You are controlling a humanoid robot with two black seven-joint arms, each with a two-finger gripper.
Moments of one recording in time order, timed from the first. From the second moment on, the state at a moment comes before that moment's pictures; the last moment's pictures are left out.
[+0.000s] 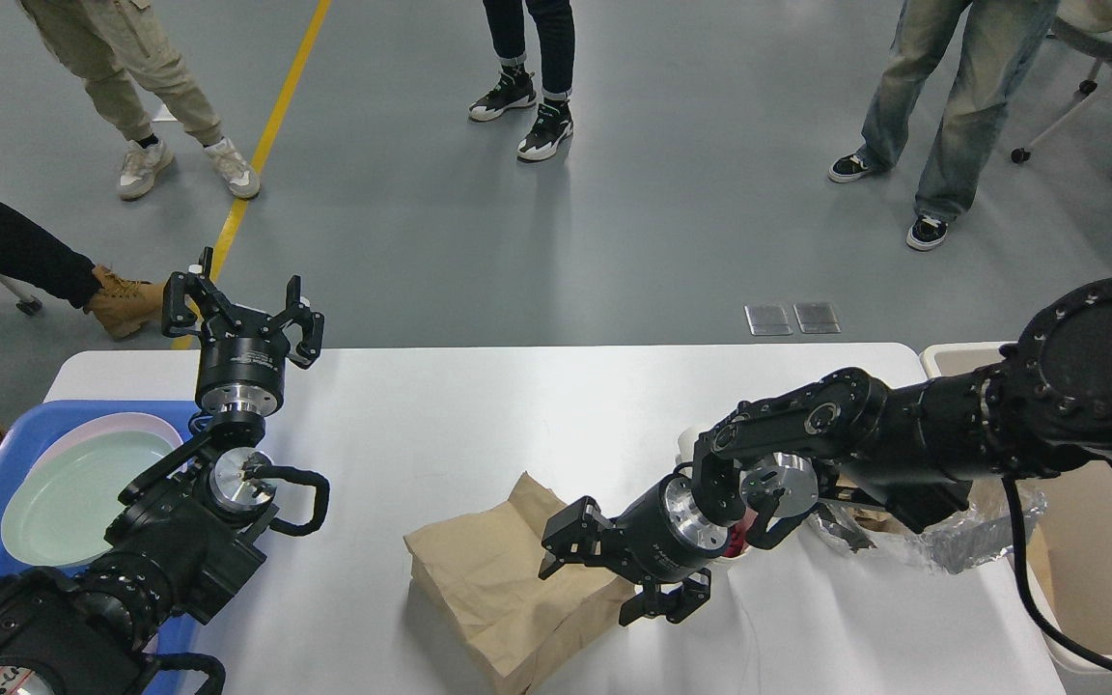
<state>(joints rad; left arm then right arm) -0.76 0.02 -0.92 -0.21 -0.11 -0.49 -0.61 1.41 -0.03 -0.80 1.13 0.21 0.44 -0.09</state>
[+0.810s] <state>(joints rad) -0.76 0.02 -0.92 -0.21 -0.11 -0.49 -0.61 1.34 0.04 -0.79 1.06 0.17 0.43 -0.11</state>
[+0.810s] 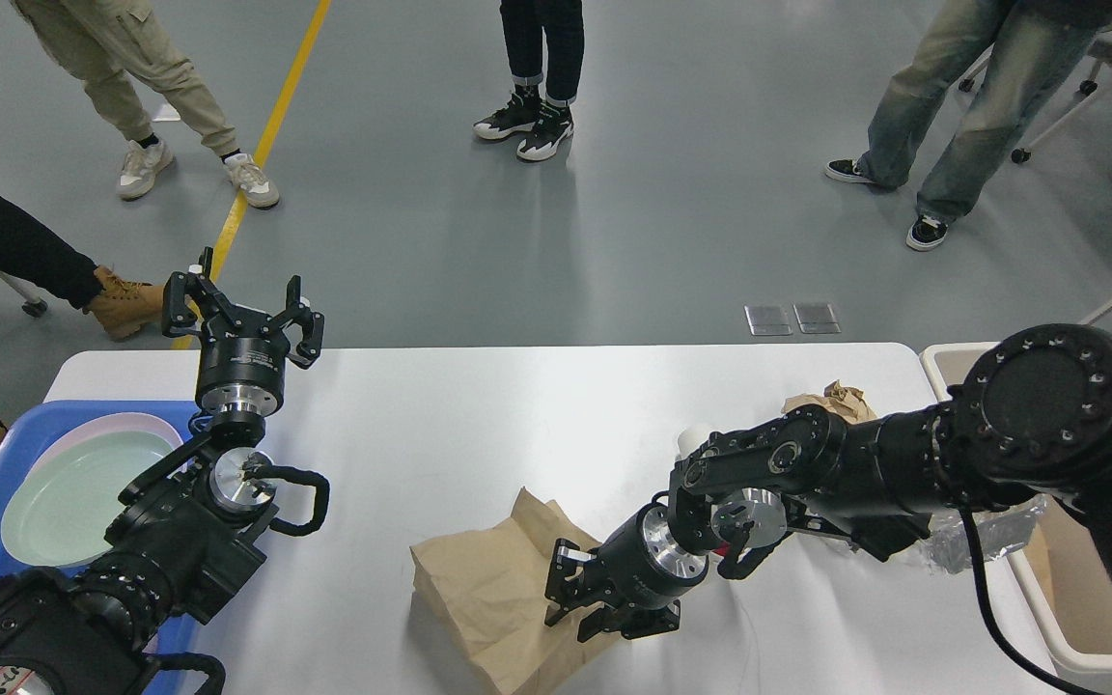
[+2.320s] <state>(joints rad) -0.76 0.02 -0.92 -0.21 -0.11 -0.49 -0.61 2.39 -0.30 -0.86 1.28 0.04 0.96 -0.27</state>
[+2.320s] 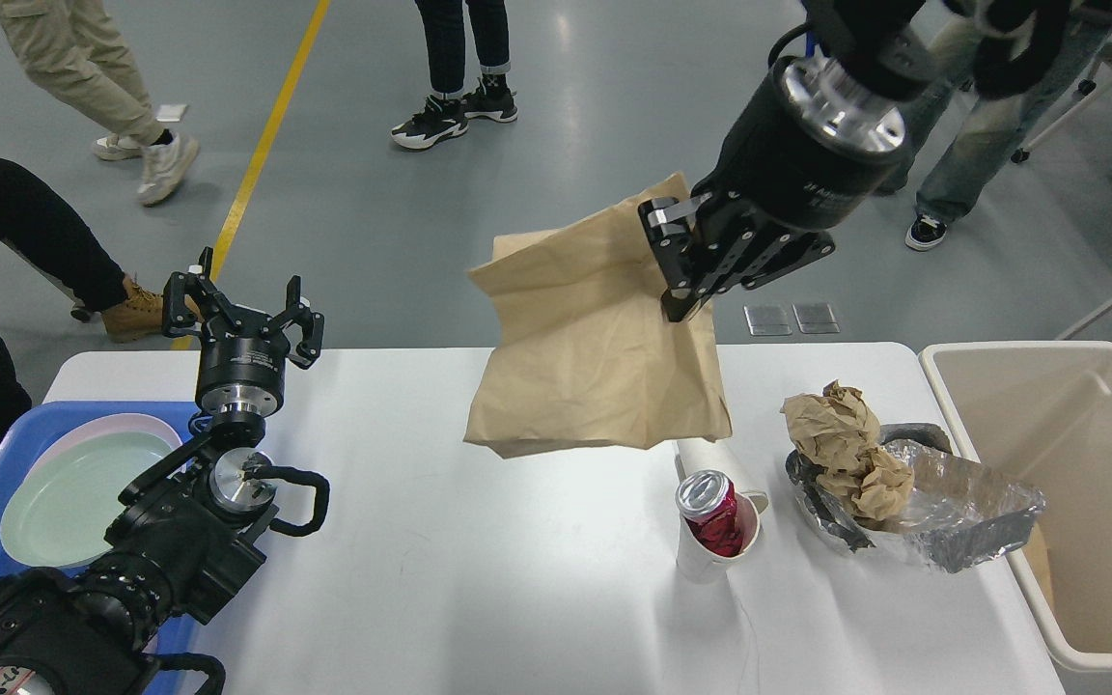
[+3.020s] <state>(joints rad) -0.76 0.02 -0.93 -0.21 -0.11 -0.49 -0.61 2.49 -0.36 -1.07 1.02 -0.30 0.96 -0.28</state>
